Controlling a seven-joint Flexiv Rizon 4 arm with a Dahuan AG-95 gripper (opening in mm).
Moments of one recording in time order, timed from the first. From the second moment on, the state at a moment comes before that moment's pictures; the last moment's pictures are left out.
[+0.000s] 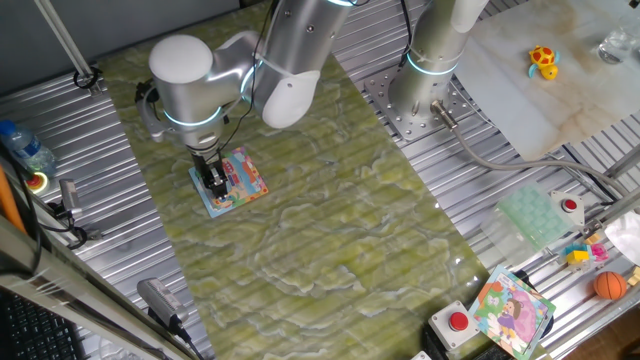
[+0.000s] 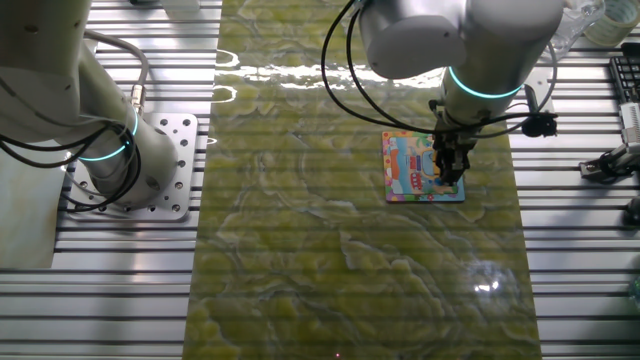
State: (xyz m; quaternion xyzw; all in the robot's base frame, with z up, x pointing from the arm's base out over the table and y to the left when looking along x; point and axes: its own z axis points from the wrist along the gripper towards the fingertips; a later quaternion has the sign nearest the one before) arm 0.593 0.002 0.008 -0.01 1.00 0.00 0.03
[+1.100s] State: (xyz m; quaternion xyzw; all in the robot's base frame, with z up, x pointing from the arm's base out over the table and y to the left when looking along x) arm 0.593 0.008 0.030 -0.01 1.00 0.01 0.02
